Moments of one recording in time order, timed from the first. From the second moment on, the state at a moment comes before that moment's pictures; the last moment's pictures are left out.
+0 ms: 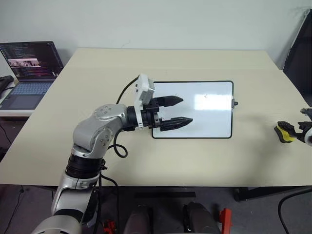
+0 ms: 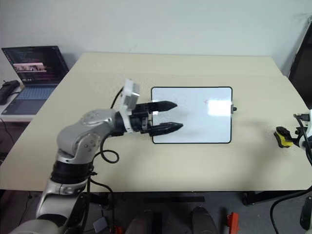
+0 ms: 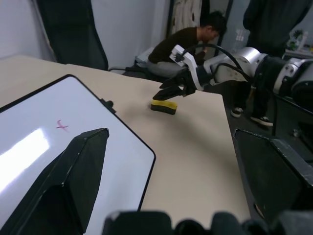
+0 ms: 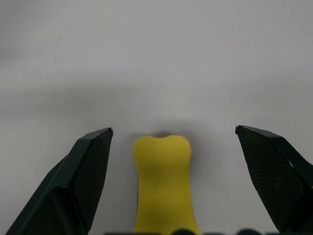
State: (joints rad) left arm -0.67 0.43 -0.11 -0.22 -0.63 0.71 -0.92; right arm -0.57 -0.91 -0.31 0.80 0.24 0.47 0.63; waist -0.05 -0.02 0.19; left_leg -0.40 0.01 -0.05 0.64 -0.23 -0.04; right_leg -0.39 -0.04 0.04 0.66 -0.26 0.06
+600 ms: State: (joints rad) left arm -0.62 0.40 -0.15 -0.15 -0.51 0.53 -0.97; right arm -0.62 -0.91 -0.26 0.95 0.18 0.44 0.67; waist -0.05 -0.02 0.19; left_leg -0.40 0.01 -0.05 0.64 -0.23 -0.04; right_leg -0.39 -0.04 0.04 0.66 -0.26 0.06
